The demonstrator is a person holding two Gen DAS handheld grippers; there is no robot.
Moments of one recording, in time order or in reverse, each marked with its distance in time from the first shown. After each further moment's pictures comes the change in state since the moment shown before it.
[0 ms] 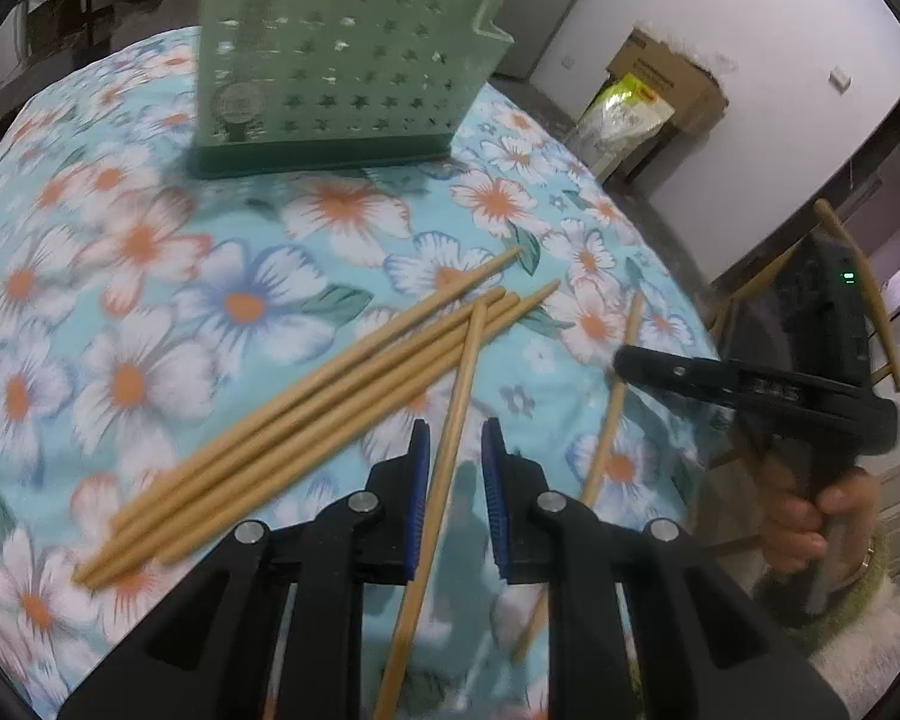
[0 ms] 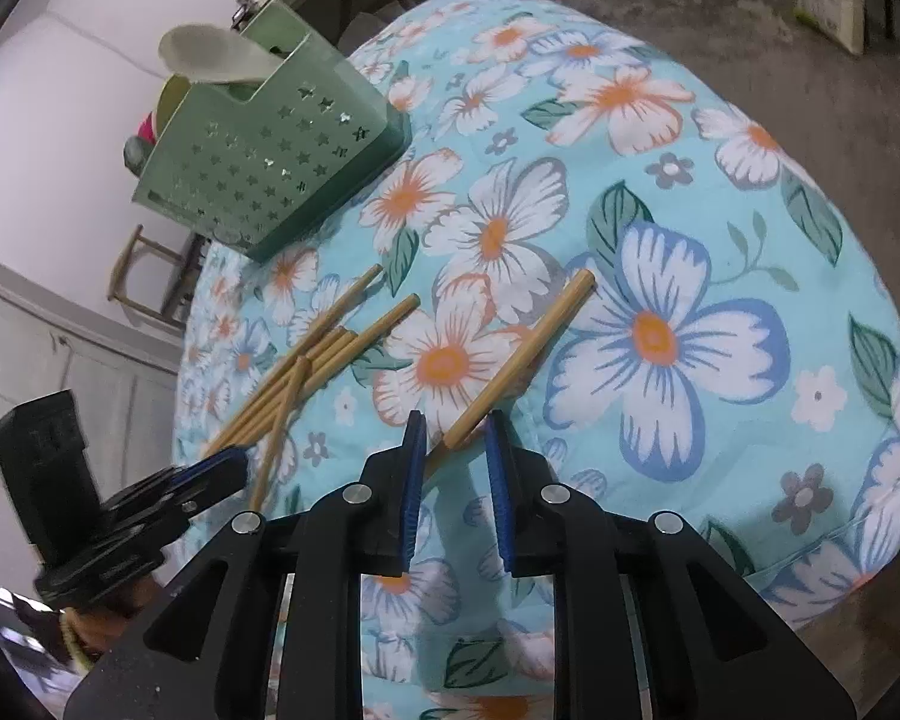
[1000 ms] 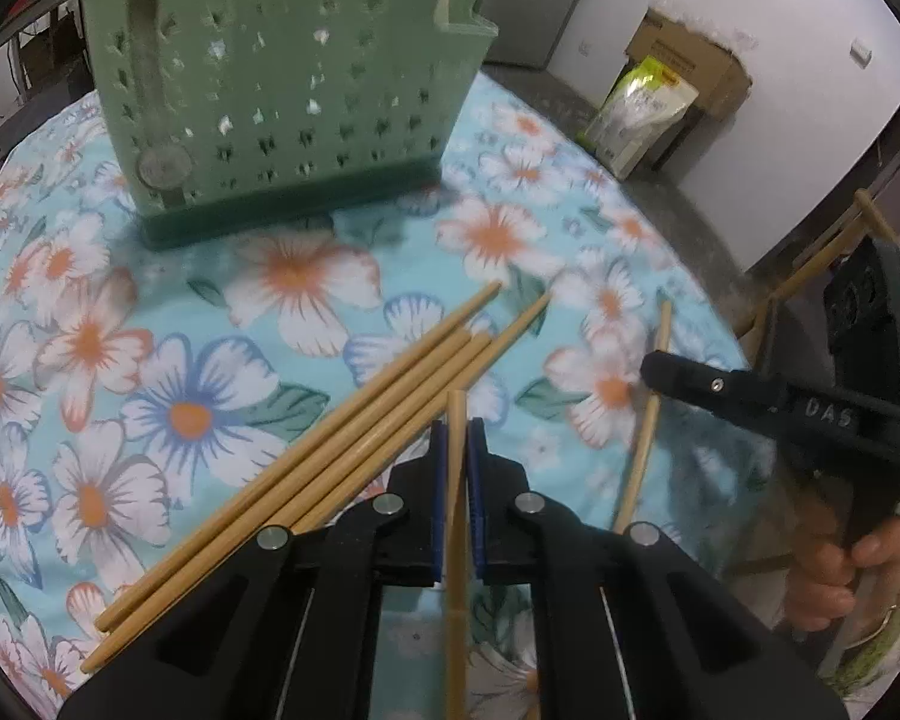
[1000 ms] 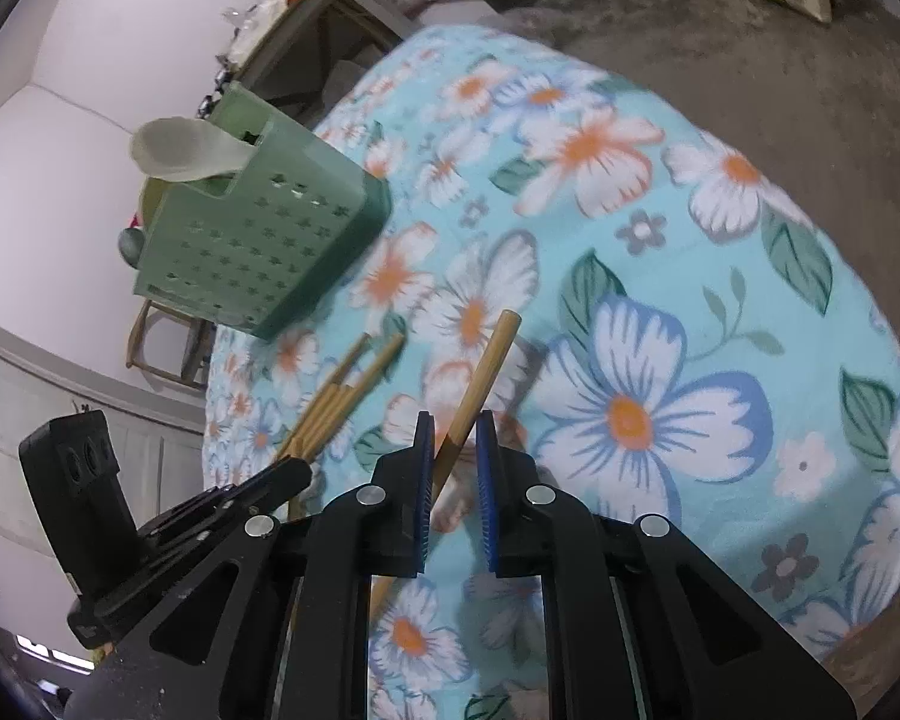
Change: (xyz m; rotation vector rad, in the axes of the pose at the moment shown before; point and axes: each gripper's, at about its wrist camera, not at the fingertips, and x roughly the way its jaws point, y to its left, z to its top) left arm 0.028 -0.023 0.039 0.028 0.002 0.087; right arm -0.009 -0.010 0.021 0.086 -0.099 0.043
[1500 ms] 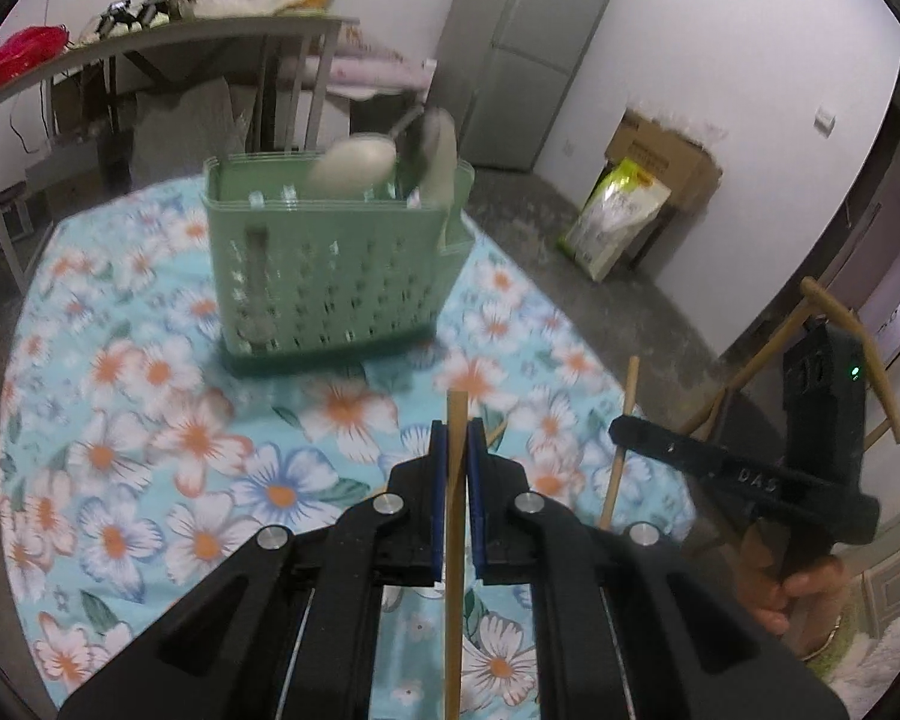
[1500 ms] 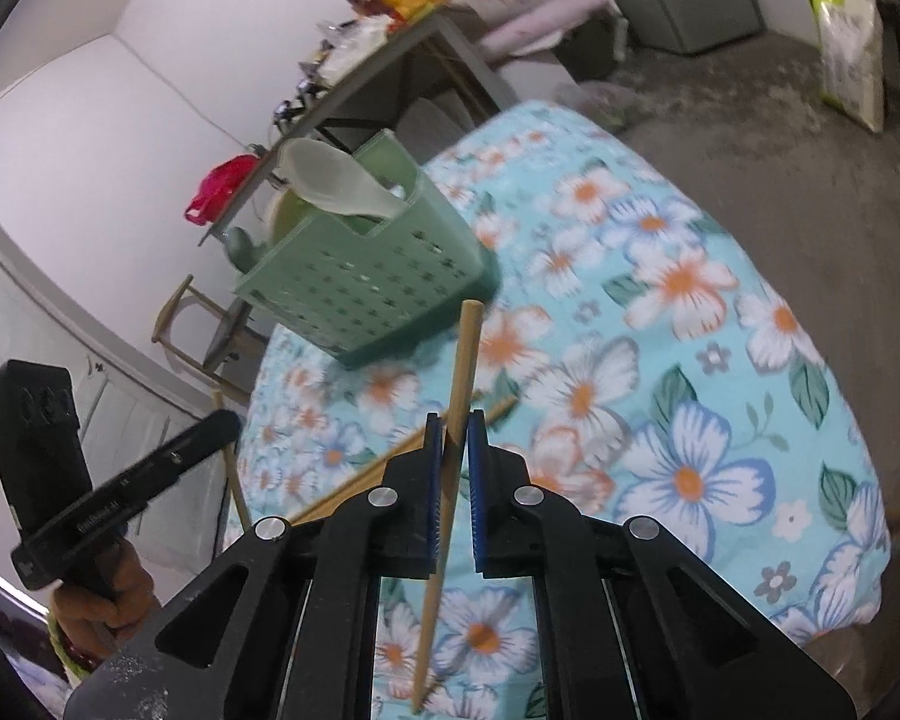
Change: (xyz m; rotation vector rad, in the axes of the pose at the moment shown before) left arm -0.110 0.004 0.013 -0.018 -0.252 -0.031; right arm -0.039 0.054 0.004 -0.194 -0.128 0.049
